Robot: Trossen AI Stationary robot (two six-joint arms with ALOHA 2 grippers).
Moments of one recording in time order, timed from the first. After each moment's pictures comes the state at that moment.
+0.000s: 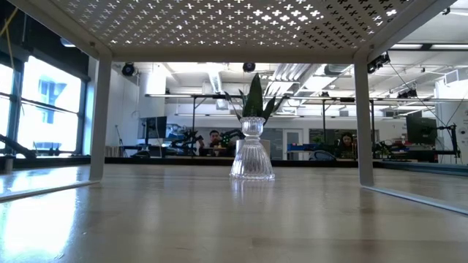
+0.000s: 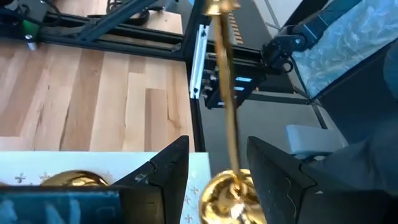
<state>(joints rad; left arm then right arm) -0.48 2.20 2.34 -0.66 -0.11 -0.47 0.76 1.70 2.15 -1.33 0.12 0.46</state>
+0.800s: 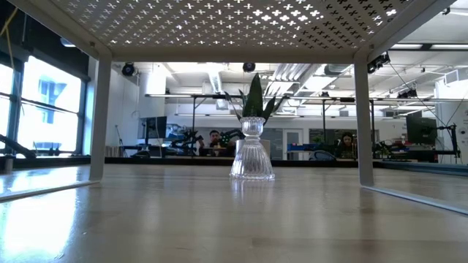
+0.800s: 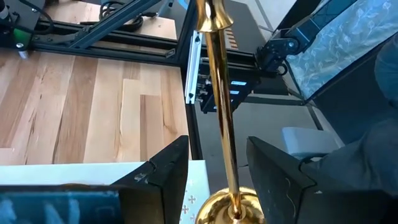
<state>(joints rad) -0.48 2.21 2.34 -0.63 -0.08 -0.45 0.76 1.70 2.15 -1.32 0.15 0.42</state>
